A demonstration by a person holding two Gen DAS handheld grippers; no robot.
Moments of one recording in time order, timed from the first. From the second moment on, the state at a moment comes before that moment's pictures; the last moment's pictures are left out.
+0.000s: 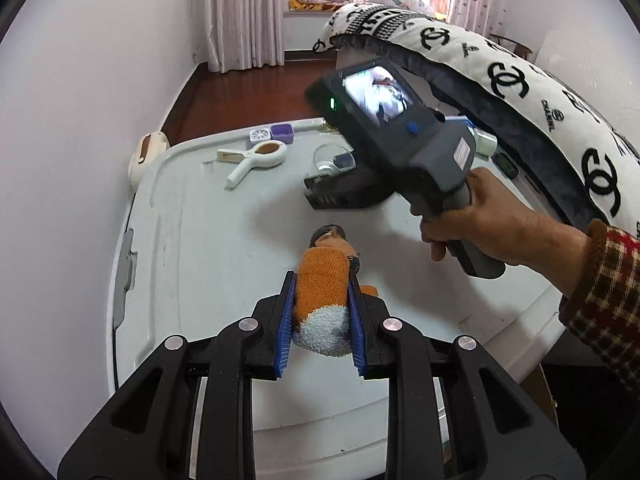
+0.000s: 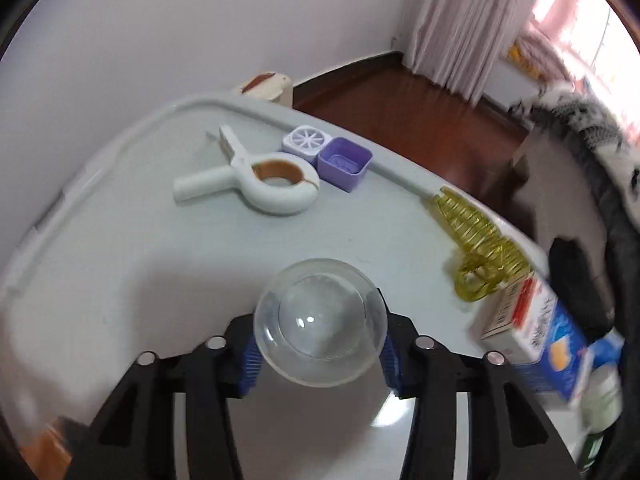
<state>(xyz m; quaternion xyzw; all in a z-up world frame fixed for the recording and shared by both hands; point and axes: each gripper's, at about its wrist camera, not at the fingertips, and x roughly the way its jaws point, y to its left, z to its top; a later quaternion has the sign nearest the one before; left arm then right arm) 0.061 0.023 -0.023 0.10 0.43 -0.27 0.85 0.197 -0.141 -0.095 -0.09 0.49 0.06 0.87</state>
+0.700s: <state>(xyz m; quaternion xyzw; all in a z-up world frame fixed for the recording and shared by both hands) -0.106 0.038 -0.018 0.14 0.43 -0.30 0.84 -0.151 -0.127 -0.042 0.03 0.51 0.07 0.86</state>
